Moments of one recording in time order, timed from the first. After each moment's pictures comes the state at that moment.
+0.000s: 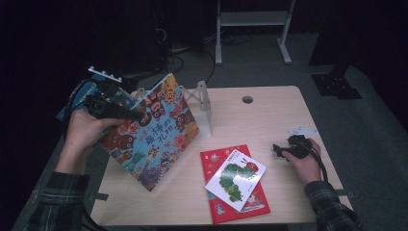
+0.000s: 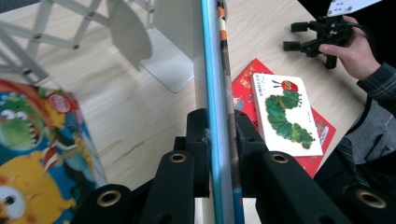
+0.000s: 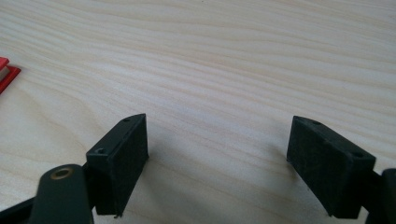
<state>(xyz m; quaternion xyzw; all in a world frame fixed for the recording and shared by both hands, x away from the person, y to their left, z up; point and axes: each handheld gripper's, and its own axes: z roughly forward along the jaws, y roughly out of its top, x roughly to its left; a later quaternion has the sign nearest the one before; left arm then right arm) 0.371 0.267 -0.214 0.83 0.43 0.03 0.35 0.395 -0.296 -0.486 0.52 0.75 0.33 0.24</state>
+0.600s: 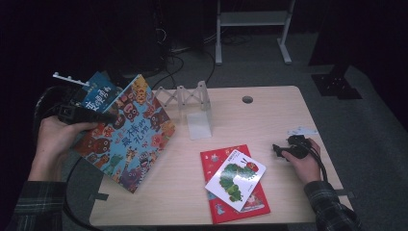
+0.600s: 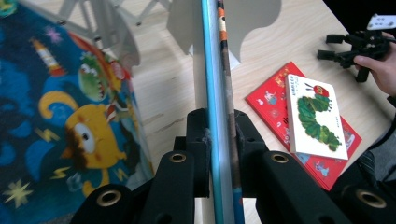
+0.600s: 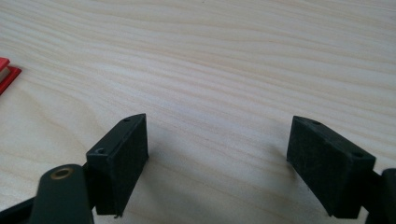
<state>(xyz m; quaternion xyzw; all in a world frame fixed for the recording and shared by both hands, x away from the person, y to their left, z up) 0.358 0.333 -0.220 0.79 0.50 0.06 0.35 0.395 -0.295 -0.486 0.52 0.75 0.33 0.24</state>
